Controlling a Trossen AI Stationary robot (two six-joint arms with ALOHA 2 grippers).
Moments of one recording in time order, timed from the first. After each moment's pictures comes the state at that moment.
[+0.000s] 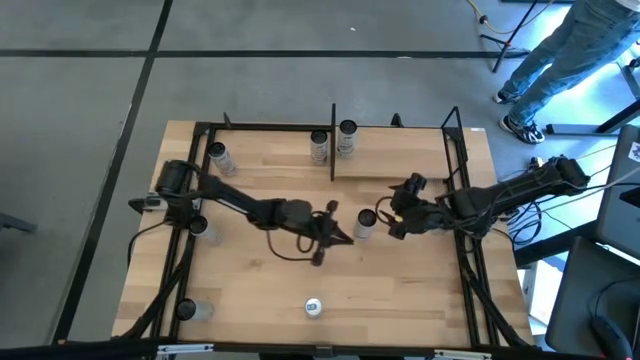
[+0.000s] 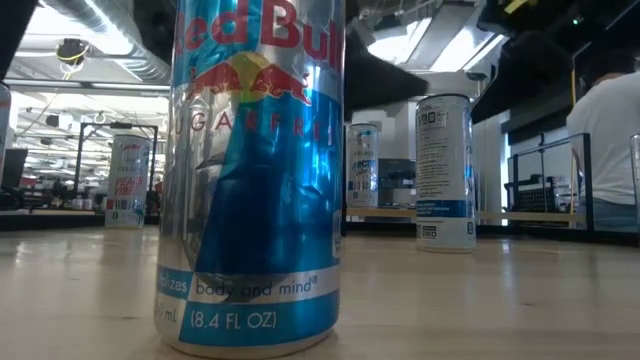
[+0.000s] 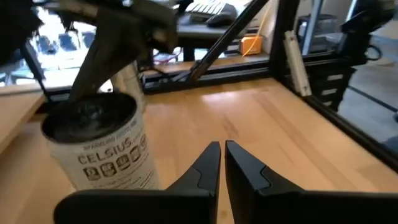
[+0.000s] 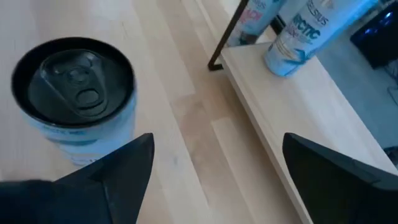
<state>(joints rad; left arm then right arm) -0.10 1.91 0.97 0.72 0.10 0.04 0.30 1.08 0.74 -0.57 0.67 0.31</state>
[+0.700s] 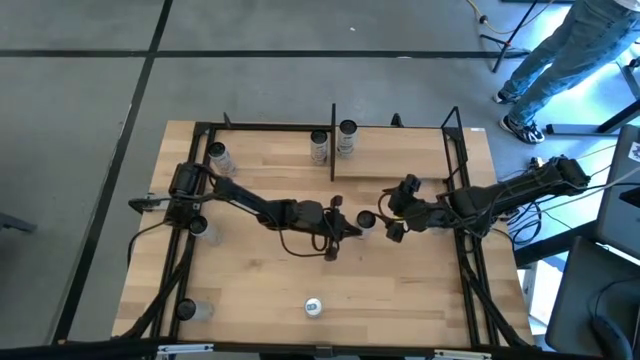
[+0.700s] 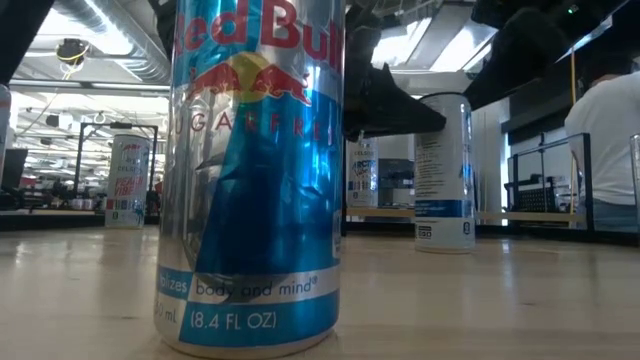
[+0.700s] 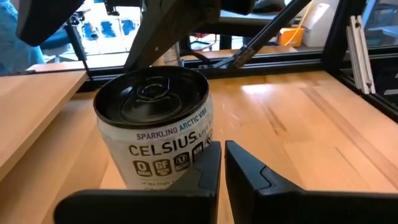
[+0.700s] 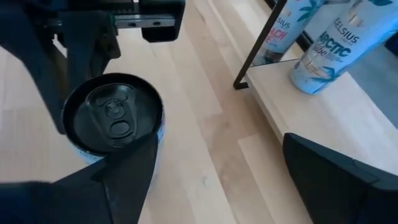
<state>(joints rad) -0.08 2.00 1.05 0.69 -0.06 0.03 0.30 1.08 0.74 -0.47 0.55 0.31</state>
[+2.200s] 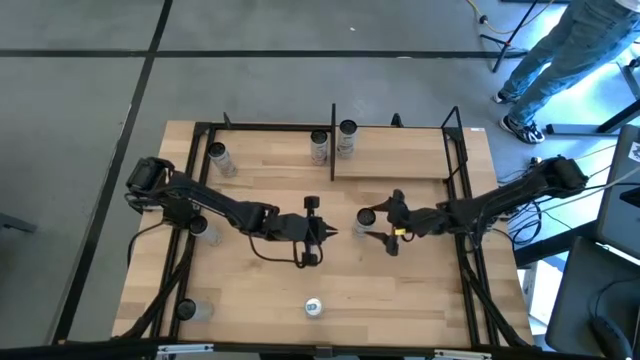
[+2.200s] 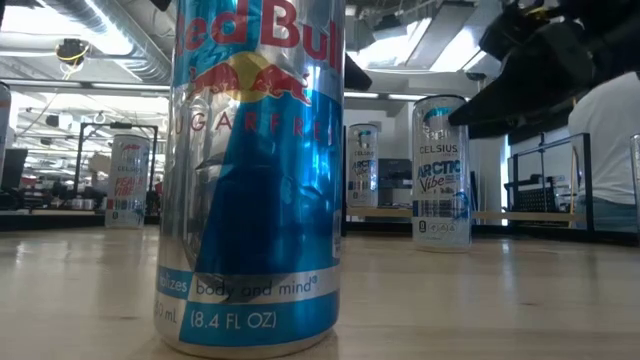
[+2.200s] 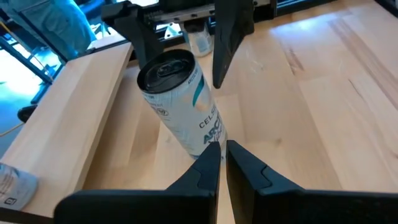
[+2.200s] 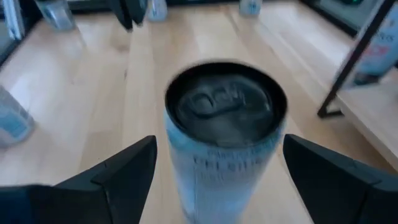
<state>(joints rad) -0.24 1.68 1.05 0.12 -0.38 0.12 0.30 1.13 0.39 0.28 0.40 0.21</state>
